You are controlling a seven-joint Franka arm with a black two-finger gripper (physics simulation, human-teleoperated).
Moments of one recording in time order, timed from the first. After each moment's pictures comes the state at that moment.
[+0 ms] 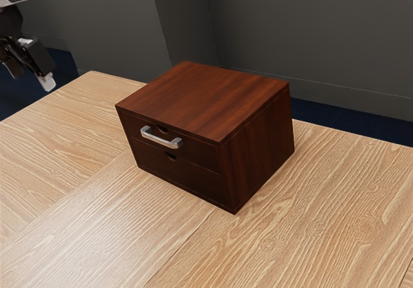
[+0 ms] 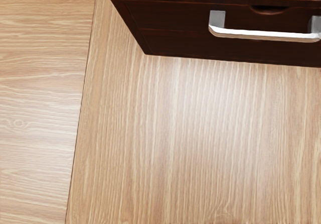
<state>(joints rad) 0.01 -0.18 0.26 -1.36 0.17 1.38 0.25</state>
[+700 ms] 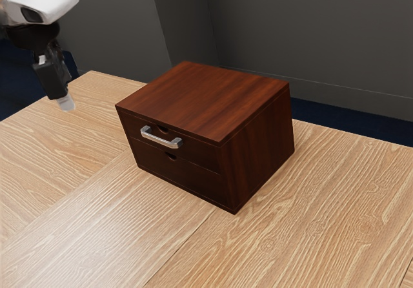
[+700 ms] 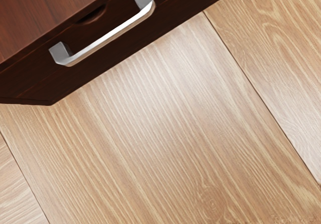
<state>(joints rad) -0.14 -0.19 0.23 -1.41 0.17 1.34 0.78</state>
